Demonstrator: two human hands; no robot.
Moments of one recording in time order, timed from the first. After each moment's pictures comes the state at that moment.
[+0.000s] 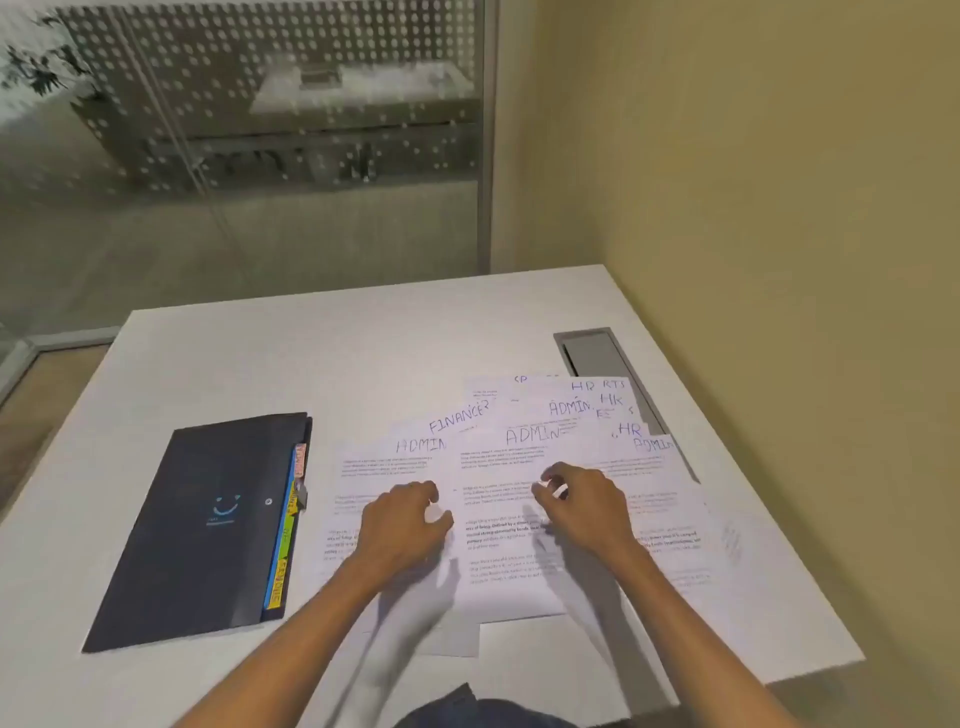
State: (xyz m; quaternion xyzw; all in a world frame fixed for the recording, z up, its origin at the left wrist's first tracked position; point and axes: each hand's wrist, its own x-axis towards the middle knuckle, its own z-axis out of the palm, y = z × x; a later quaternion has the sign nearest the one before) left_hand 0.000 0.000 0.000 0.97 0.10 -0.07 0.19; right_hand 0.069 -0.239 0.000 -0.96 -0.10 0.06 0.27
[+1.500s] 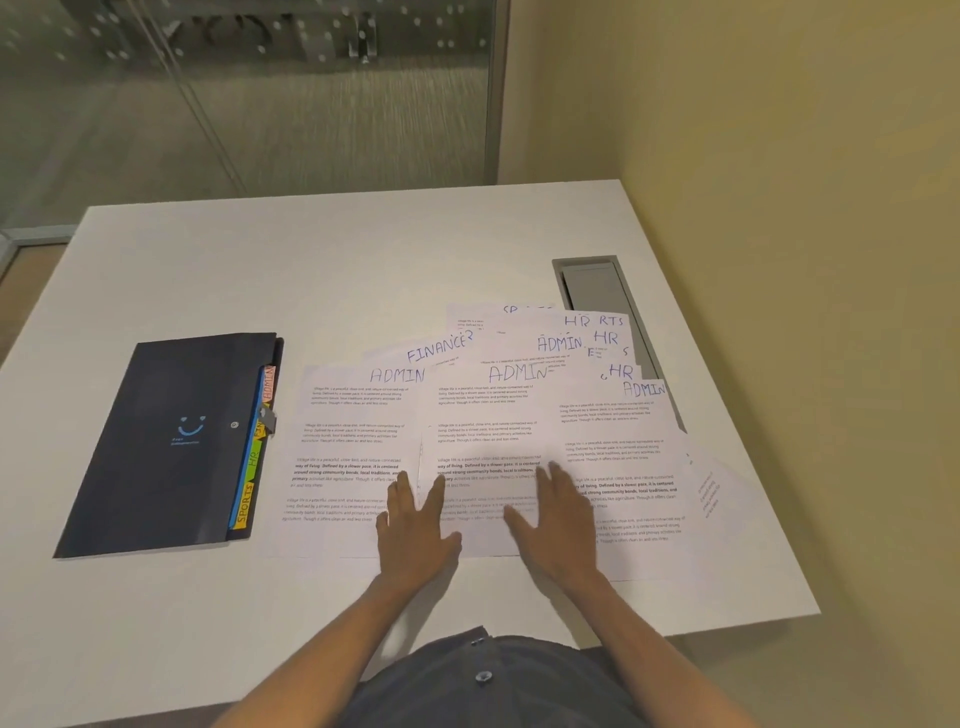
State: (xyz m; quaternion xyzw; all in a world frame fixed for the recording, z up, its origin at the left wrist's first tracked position) left_hand -0.040 -0.081 -0.111 0.96 0.19 -0.18 0.14; right_hand 0.016 -0.270 -0.105 -0.97 -0.10 0.17 0.17
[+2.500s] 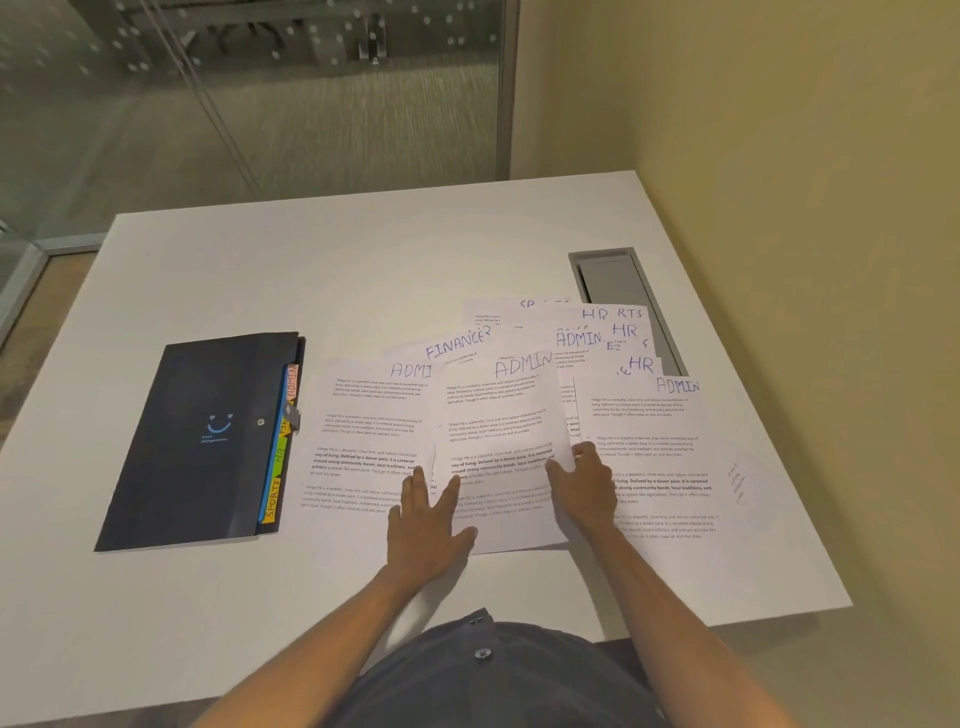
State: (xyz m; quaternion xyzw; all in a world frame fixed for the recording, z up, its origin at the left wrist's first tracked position) left_hand -0.049 -0.061 -0.104 0.96 0.14 -0.22 0.13; right_hand 0.058 -0.253 -0.088 -0.91 0.13 0.17 0.36
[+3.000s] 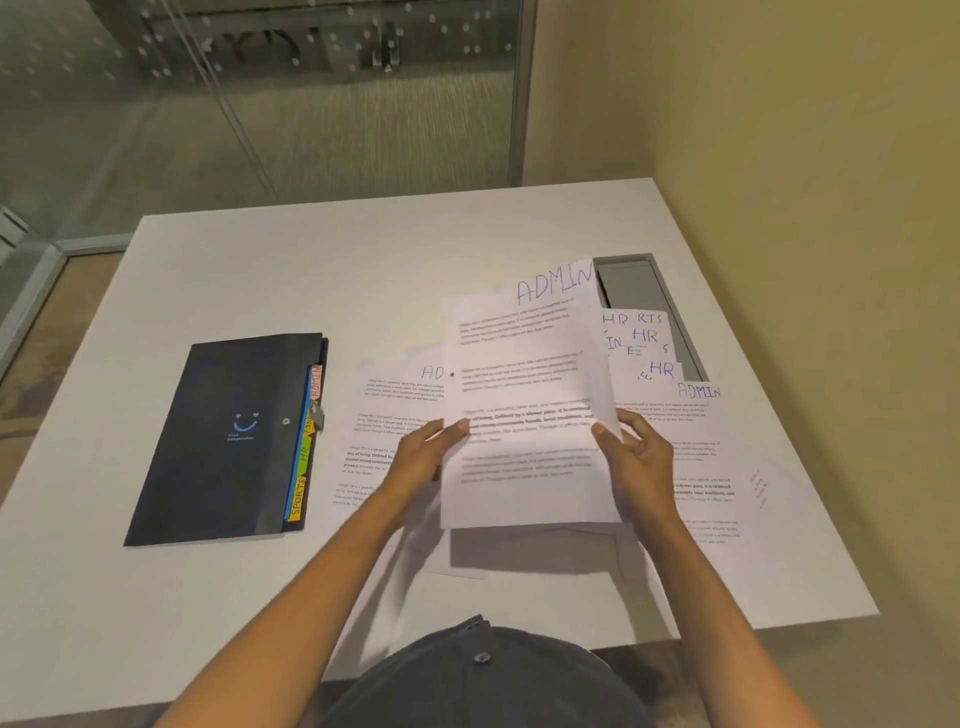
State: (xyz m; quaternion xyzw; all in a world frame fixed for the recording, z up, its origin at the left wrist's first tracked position) left_hand -0.003 -0.017 -0.006 0.63 0.30 -0.09 0.71; right_hand 0.048 -0.253 0.006 -0.70 0.14 0.10 0.69
